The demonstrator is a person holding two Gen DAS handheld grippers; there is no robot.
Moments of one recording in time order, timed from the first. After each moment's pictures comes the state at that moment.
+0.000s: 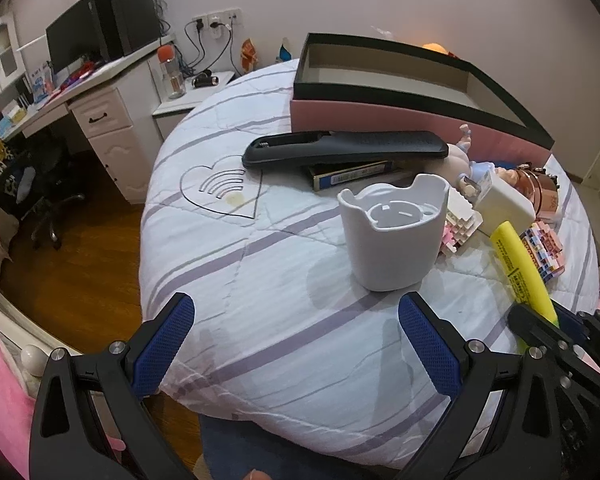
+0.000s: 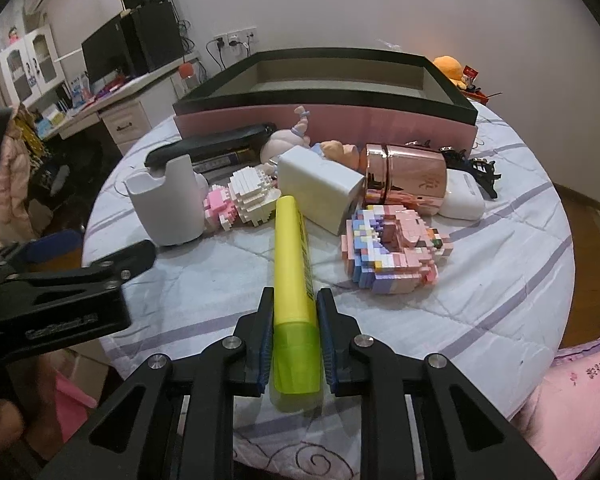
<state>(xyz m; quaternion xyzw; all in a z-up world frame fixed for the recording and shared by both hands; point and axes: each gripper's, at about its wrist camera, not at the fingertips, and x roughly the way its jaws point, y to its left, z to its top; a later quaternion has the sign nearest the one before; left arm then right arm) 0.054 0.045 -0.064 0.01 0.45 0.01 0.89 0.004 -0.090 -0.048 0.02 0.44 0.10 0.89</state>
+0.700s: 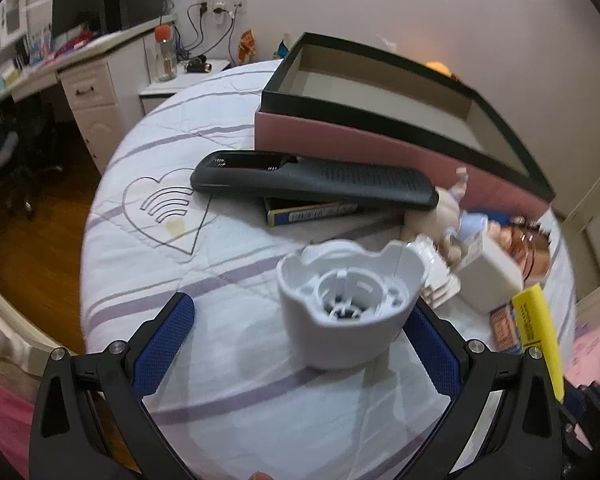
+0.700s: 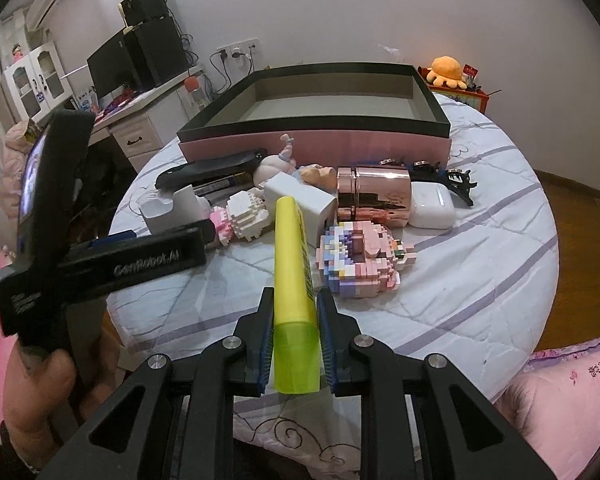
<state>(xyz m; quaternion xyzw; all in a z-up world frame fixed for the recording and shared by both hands) 0.094 0.034 -0.068 -0.08 0.45 -0.01 0.89 0.002 -0.112 -0.026 0.04 0.43 0.11 0.89</state>
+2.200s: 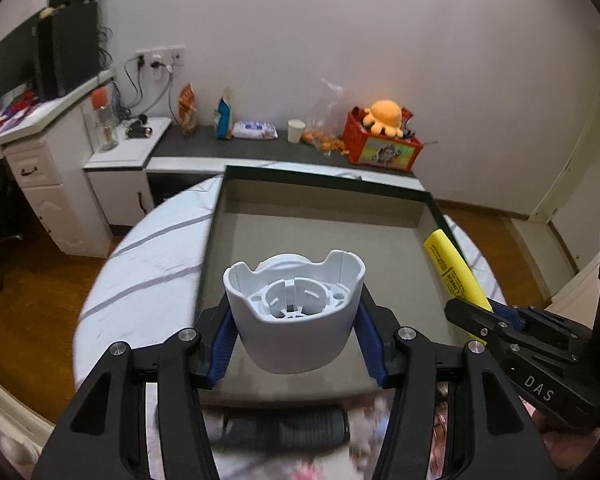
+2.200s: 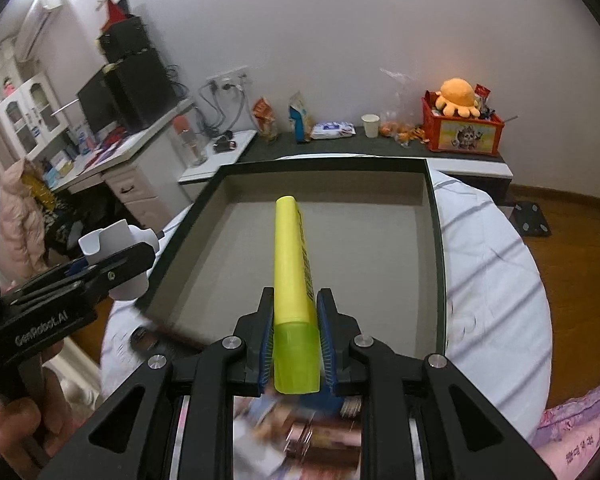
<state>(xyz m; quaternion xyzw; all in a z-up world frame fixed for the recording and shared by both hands) 0.235 0.012 0.030 -0.05 0.41 -0.10 0.91 0.195 -0.148 0.029 0.07 0.43 0.11 0.89</state>
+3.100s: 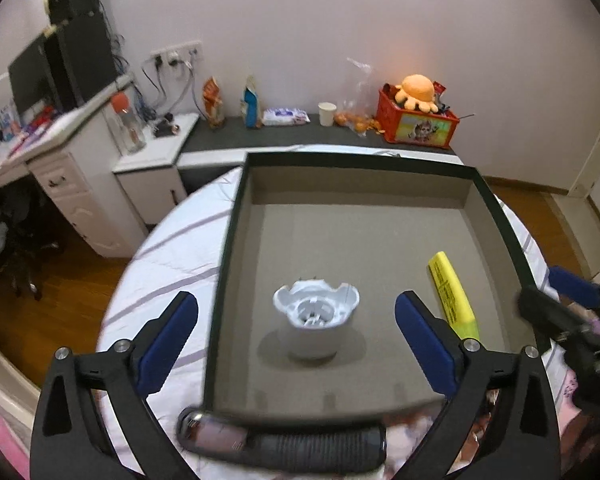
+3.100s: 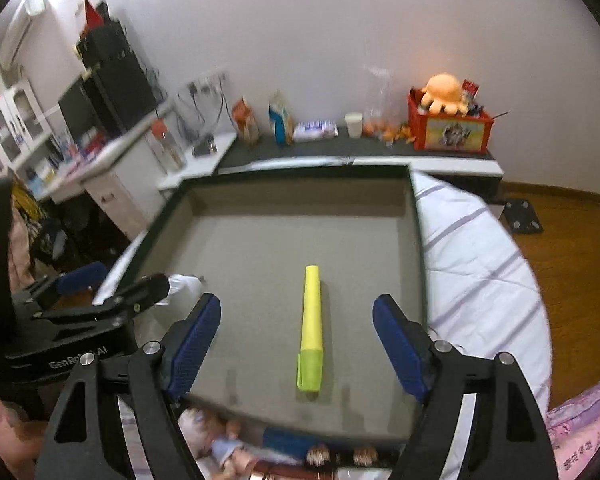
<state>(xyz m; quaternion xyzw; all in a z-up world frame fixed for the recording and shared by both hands) 0.232 0.001 0.027 0.02 0.42 -0.03 0.91 0.180 -0.173 0.038 0.09 0.40 0.10 0.91</state>
